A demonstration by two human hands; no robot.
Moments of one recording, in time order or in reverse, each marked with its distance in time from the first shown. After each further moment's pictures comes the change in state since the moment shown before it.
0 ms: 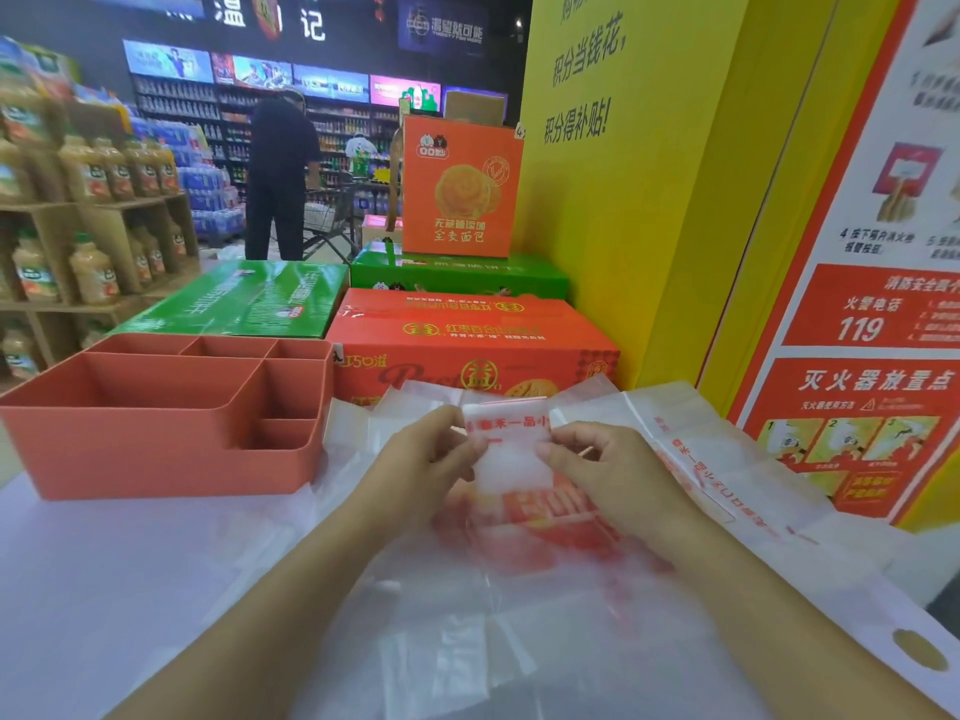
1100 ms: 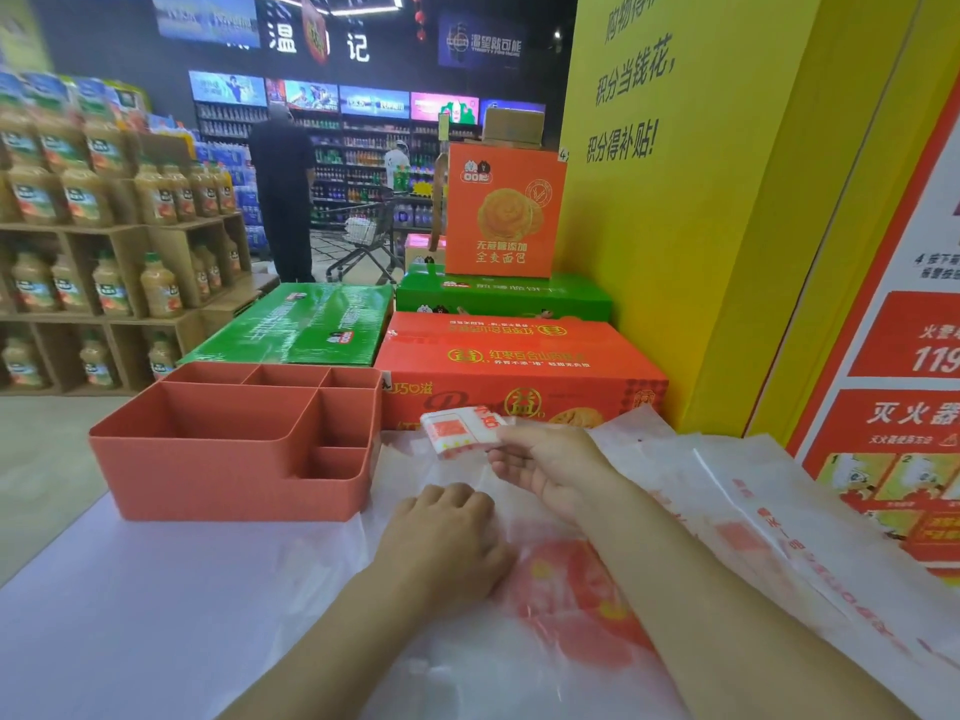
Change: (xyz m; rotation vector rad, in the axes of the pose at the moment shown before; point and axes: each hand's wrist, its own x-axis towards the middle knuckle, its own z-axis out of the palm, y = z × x) left_hand -0.018 -0.007 -0.005 1.004 -0.227 -0.168; right_hand 0.074 -0.051 0.083 0.841 -0.131 0.498
